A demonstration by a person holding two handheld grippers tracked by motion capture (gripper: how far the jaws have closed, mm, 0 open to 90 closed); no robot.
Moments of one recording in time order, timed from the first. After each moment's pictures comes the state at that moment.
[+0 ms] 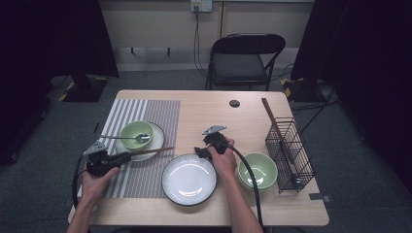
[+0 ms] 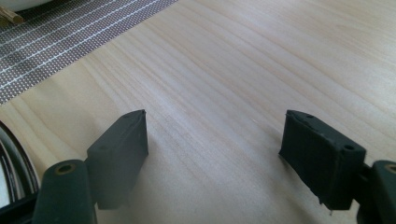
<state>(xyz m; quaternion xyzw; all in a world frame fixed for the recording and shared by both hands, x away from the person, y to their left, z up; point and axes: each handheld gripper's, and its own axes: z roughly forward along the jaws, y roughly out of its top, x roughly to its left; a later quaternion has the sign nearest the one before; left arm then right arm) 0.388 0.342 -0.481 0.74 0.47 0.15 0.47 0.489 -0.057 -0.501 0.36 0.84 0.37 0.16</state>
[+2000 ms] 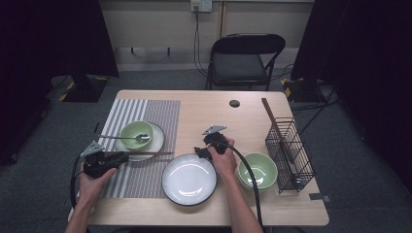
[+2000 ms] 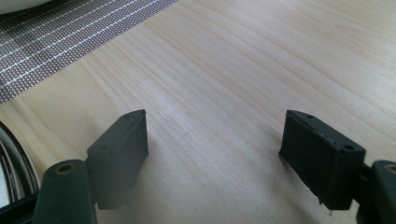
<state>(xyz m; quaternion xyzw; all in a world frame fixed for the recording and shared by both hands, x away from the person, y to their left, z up) 0.384 0.348 -0.480 0.73 0.48 0.17 0.46 0.488 -0.057 -0.501 0.36 0.84 0.37 0.16</state>
